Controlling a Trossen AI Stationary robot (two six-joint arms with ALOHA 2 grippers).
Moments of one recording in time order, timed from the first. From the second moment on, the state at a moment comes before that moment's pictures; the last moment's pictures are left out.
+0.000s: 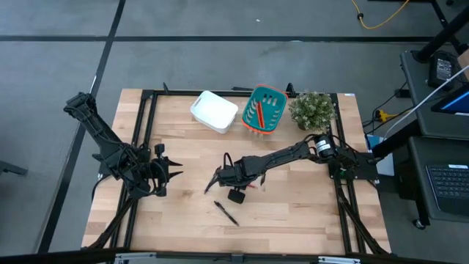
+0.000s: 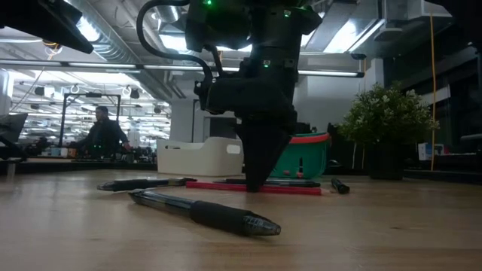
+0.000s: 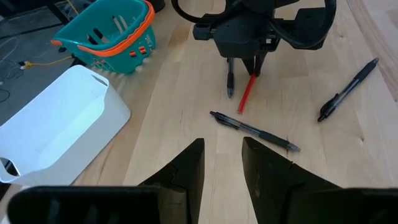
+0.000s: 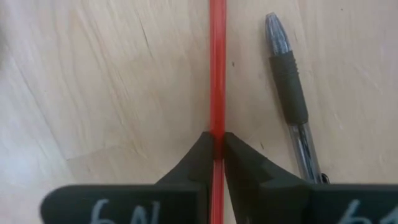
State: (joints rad) left arm -0.83 0.90 0.66 -0.72 -0.87 -0.57; right arm 0.21 2.27 1.71 -0.87 0.05 0.52
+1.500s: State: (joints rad) left arm -0.83 0.90 0.66 -0.75 -0.87 -0.57; right arm 0.21 2.27 2.15 -1.43 0.40 0.52
